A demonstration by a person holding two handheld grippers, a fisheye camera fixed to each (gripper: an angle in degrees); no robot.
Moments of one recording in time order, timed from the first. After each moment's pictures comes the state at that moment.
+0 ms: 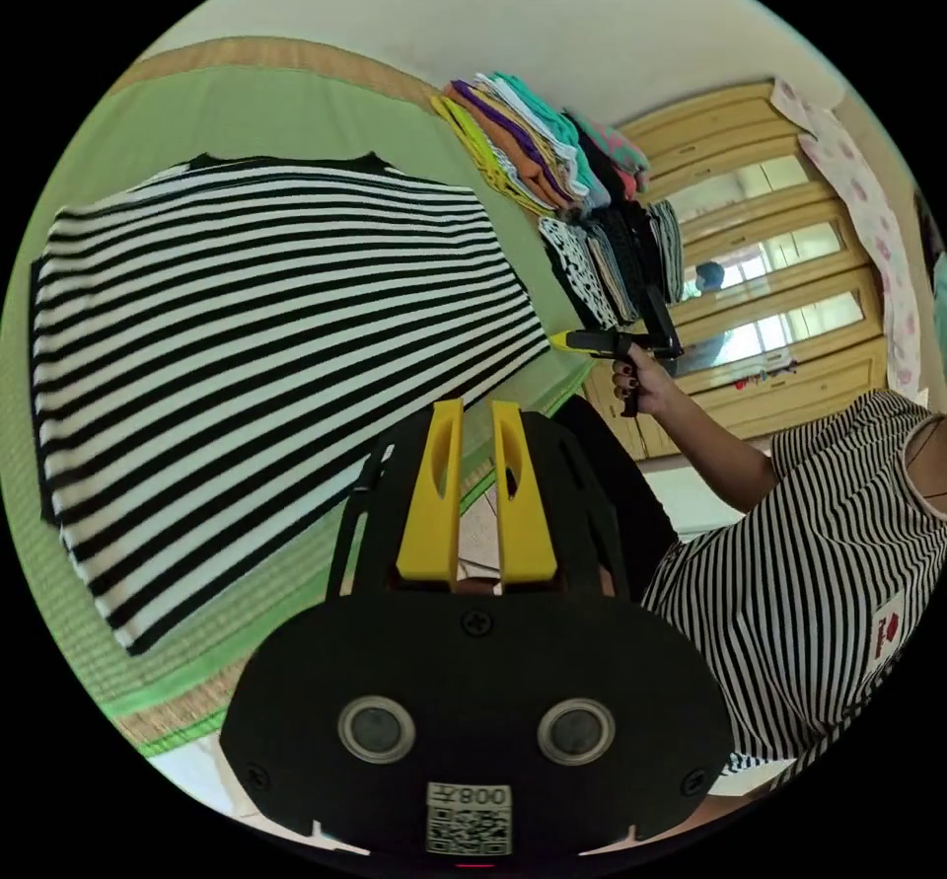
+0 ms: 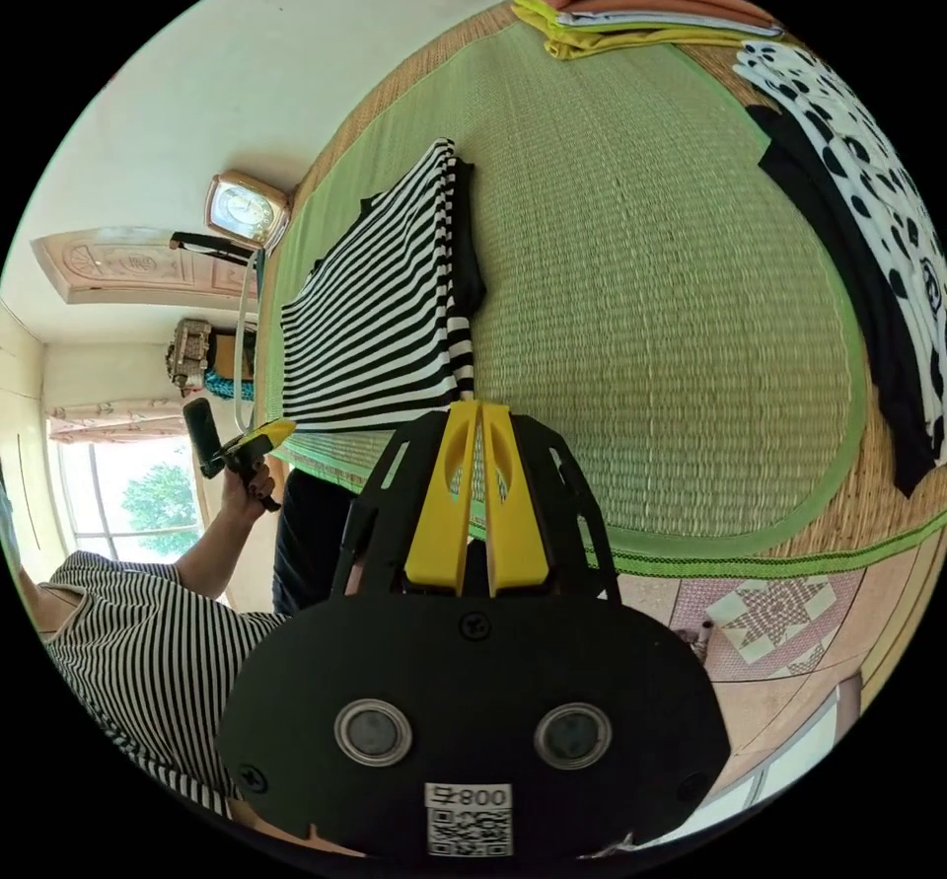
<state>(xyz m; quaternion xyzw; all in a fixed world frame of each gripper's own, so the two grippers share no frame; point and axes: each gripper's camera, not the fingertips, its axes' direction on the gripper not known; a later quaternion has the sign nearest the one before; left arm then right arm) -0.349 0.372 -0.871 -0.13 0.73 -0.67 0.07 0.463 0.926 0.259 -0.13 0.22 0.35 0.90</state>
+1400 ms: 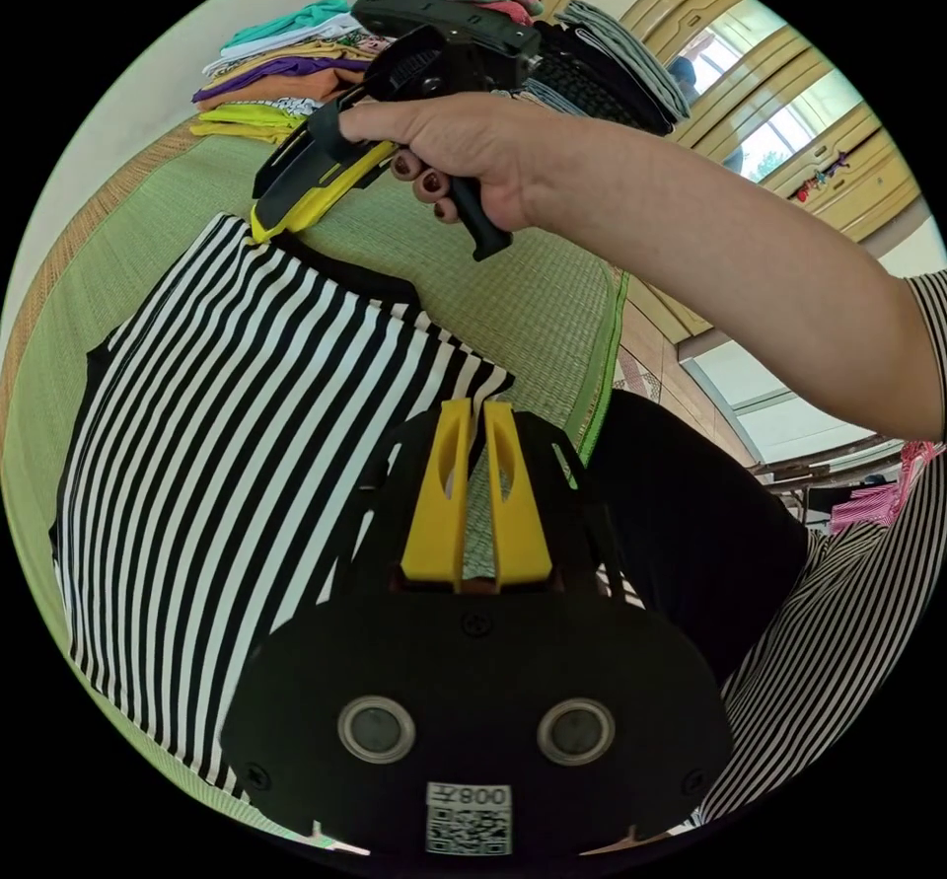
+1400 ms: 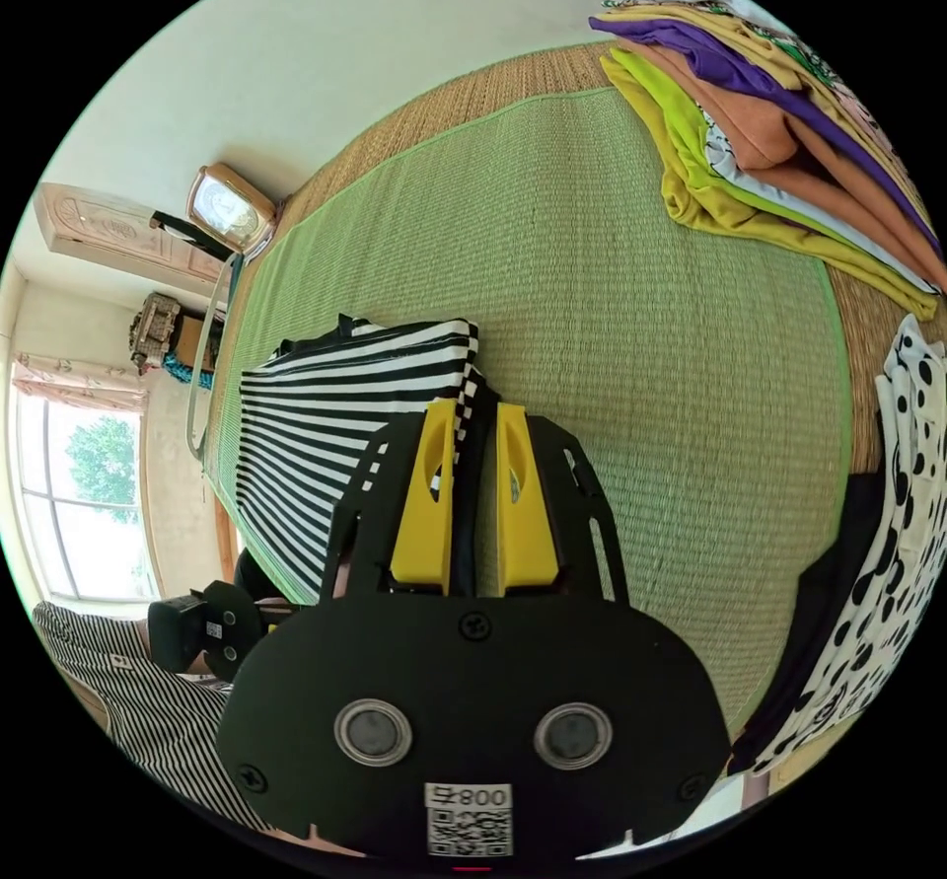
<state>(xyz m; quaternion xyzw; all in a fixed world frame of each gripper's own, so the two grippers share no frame) -0.524 0.045 -0.694 -0.06 0.80 -0.51 0.30 0.560 0.736 0.354 -0.15 0.30 0.25 0.91</state>
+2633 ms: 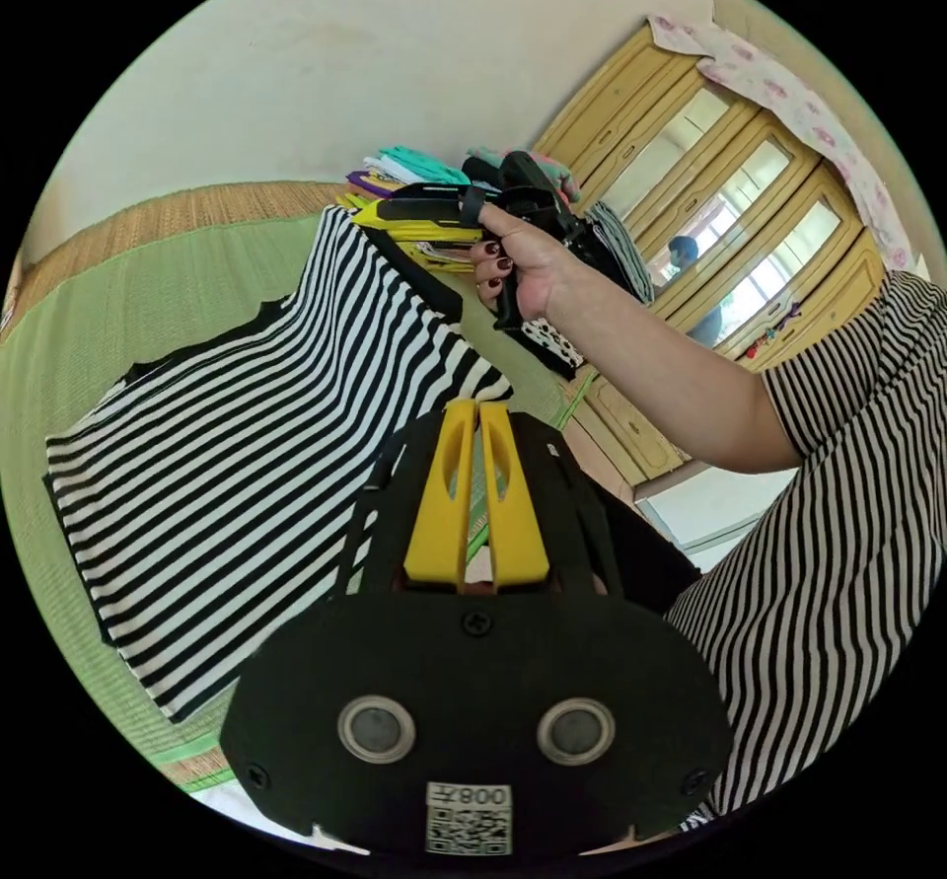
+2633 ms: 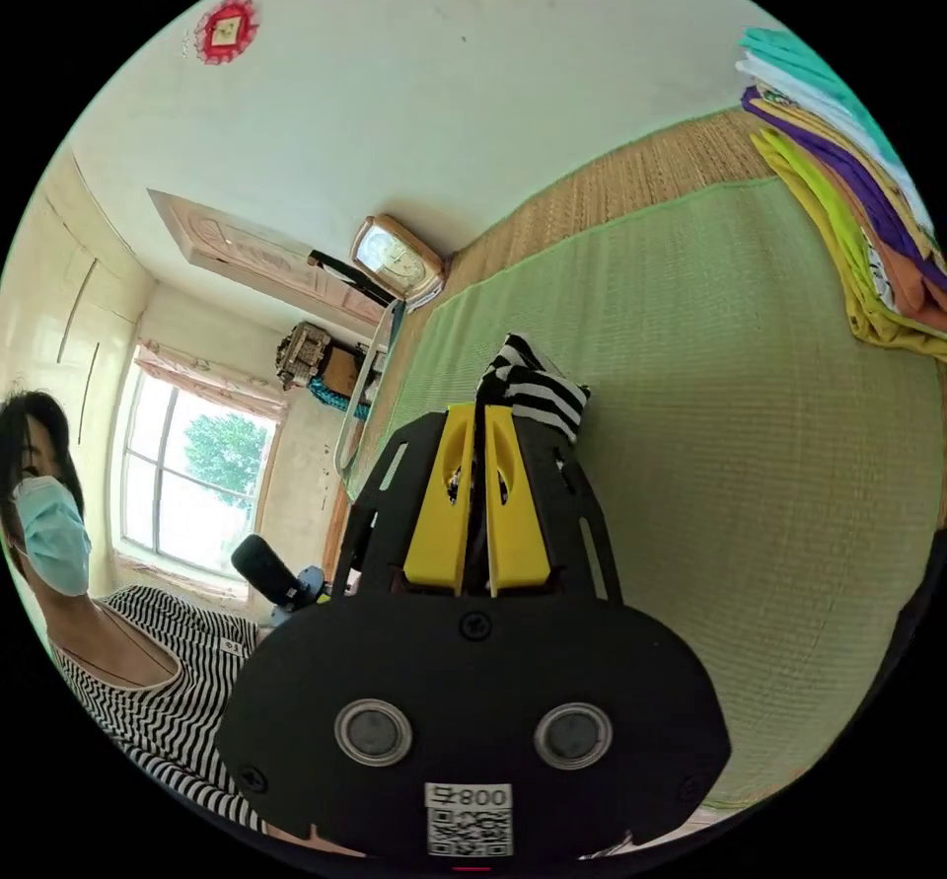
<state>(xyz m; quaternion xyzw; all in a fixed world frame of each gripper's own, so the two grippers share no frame) -0.446 0.355 -0.857 -0.08 0.65 -0.72 0.20 0.445 0.571 0.431 -0.04 0.11 0.20 0.97</state>
